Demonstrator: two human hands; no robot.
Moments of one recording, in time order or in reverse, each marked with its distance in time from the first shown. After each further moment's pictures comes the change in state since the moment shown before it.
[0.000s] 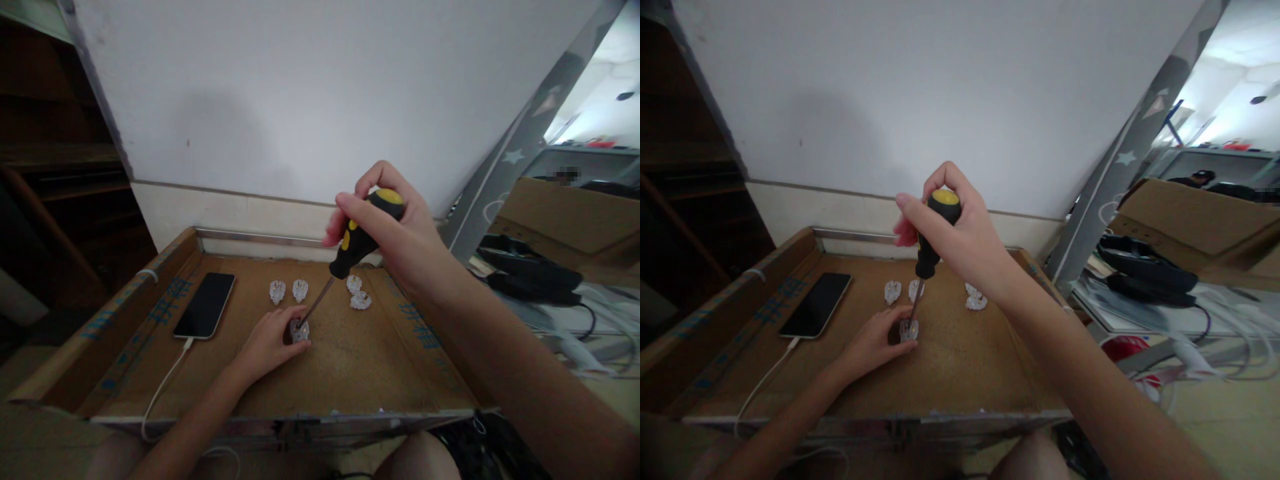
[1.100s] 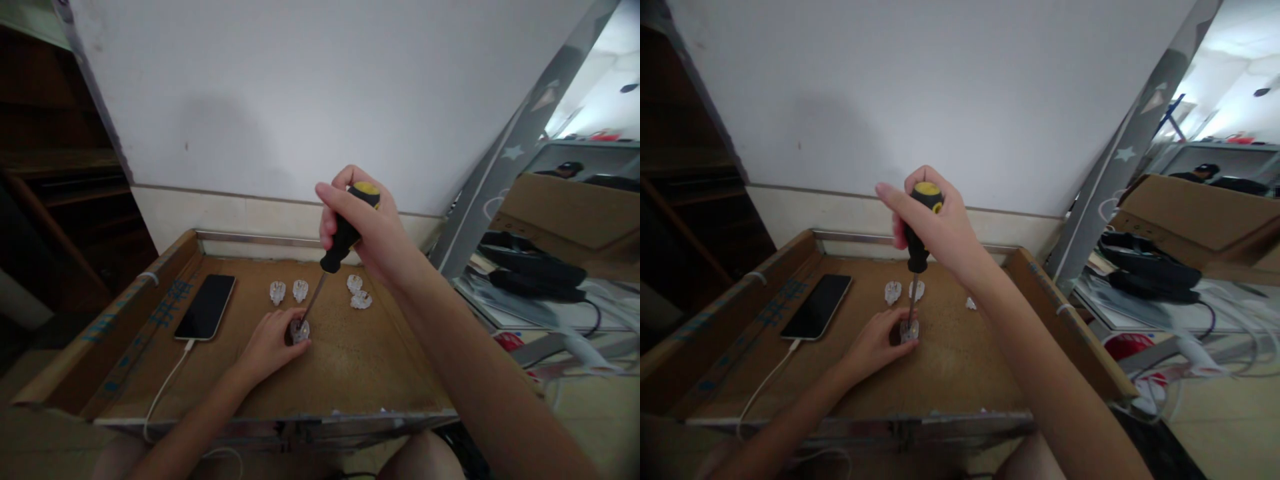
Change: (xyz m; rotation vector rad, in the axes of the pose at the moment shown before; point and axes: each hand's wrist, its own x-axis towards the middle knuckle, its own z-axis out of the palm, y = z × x) left_hand 0.001 0.005 0.003 0.052 0.026 -0.021; right_hand 0.011 0.011 0.011 0.221 -0.017 0.046
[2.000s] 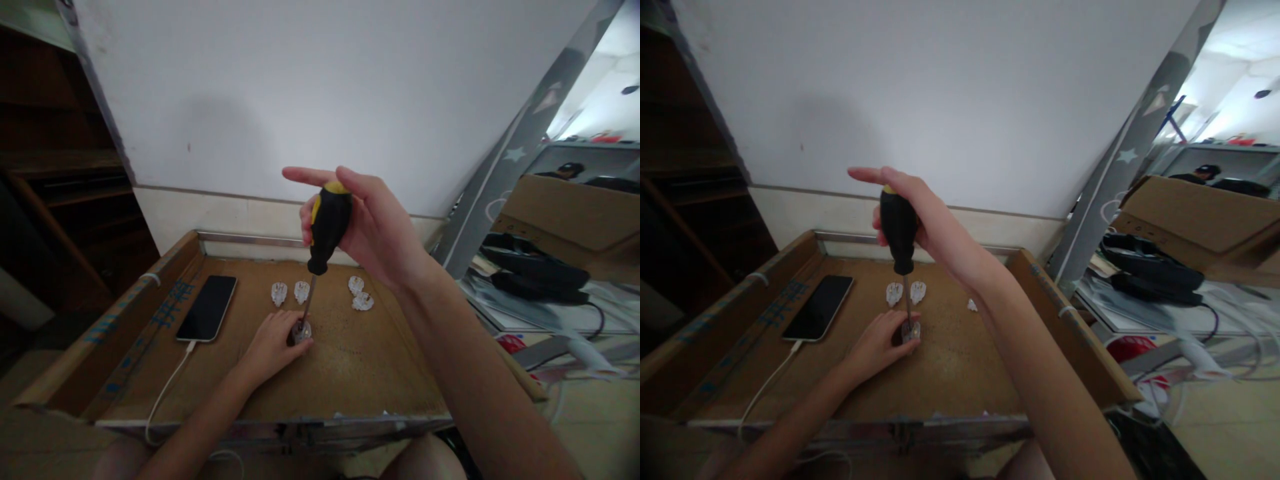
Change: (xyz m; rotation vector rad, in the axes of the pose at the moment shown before) left_hand 0.002 0.001 -0.001 0.058 -0.004 0.052; right_hand 0.003 0.000 0.005 0.100 -0.258 0.118
